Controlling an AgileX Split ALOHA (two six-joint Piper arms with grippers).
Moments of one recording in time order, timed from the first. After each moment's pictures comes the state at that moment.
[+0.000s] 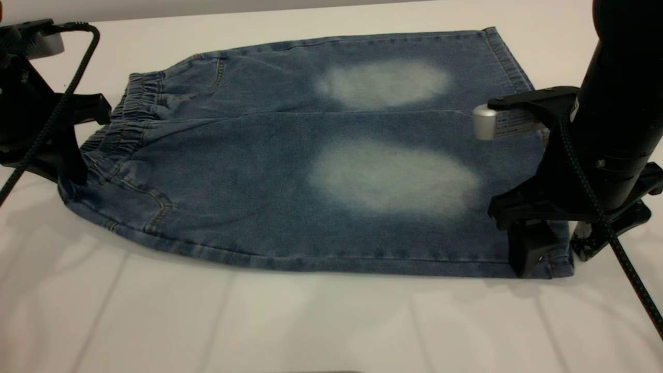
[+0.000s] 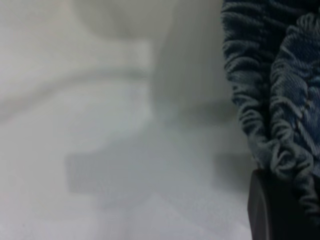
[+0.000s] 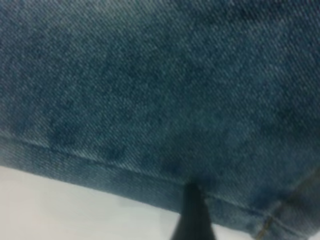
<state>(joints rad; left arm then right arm) -0.05 1.93 -0.89 -0.10 0.30 -0.14 0.37 2.04 -0.83 0.23 0.43 0.01</state>
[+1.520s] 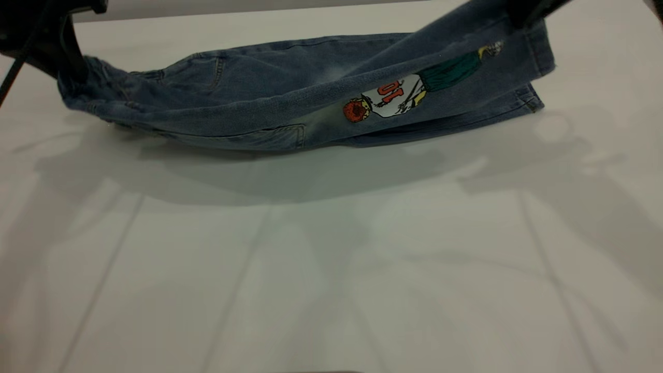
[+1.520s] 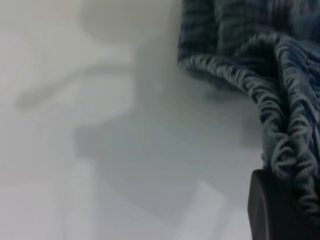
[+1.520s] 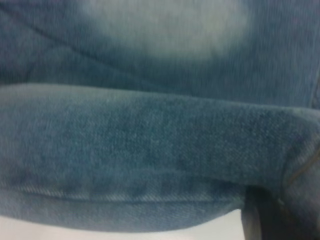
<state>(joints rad) -0.05 1.93 -1.24 -0.10 0.55 -0.10 0.28 1.75 -1.08 0.17 0.44 -0.10</state>
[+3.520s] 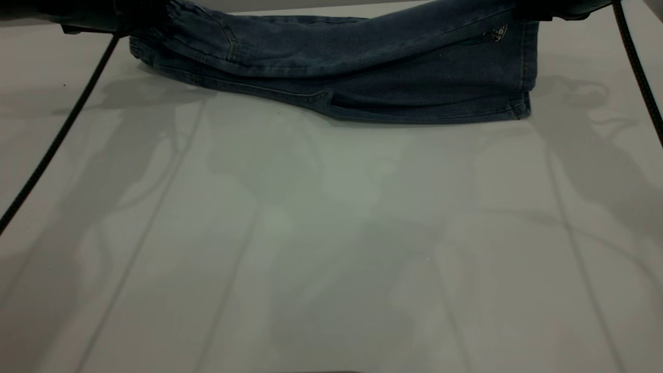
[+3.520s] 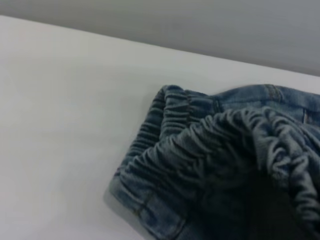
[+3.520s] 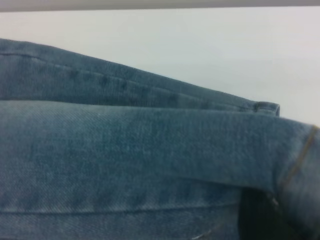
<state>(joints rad) -0.13 2.24 -1.24 -0.12 -0.51 -0.21 0.15 2.10 -1.08 0.26 -0.30 -0.05</state>
